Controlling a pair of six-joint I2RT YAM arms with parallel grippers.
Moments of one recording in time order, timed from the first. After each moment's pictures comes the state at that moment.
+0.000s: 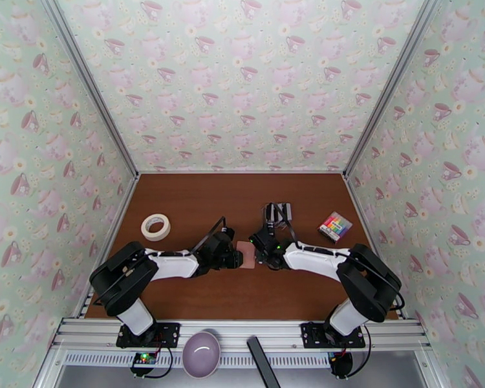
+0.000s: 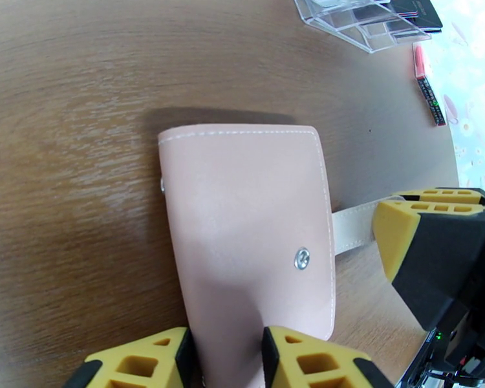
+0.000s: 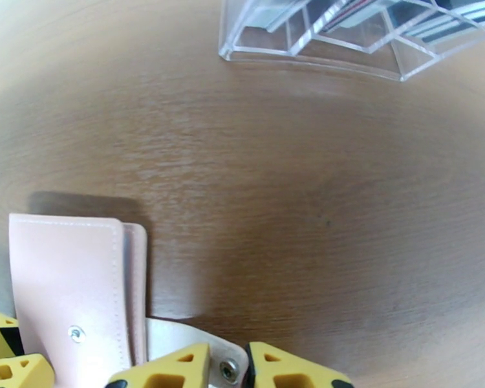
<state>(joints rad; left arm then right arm) -0.79 1.68 0.69 0.15 0.14 -0.73 0.80 1.61 0.83 -0.36 0.30 0.72</state>
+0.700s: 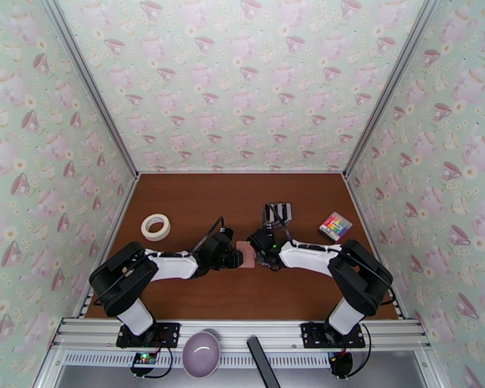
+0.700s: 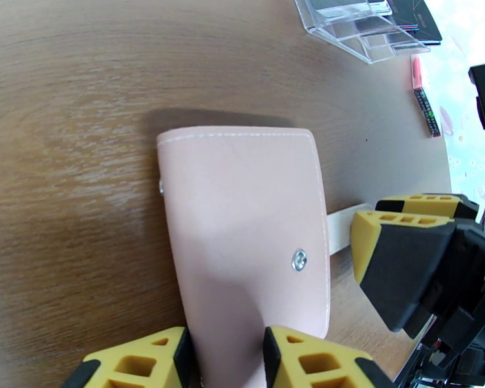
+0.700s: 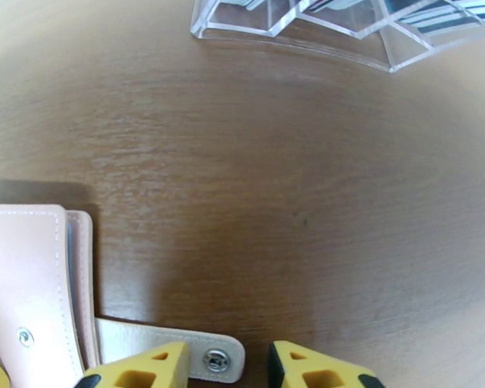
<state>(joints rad) -0.79 1.68 0.66 0.20 0.14 -0.78 0.80 1.68 0.87 -0.43 0.37 0.68</state>
